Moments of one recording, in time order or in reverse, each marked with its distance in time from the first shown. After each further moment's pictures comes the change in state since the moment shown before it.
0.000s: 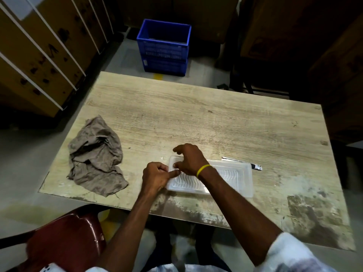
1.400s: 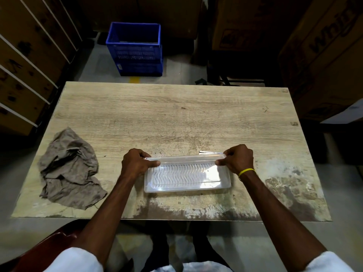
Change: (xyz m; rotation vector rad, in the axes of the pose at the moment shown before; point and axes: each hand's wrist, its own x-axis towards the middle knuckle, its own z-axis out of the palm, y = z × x) left_hand 0.023 0.049 0.005 0.269 -0.061 0.152; right_hand -0.086 0.161 -0.083 0.279 0.368 0.666
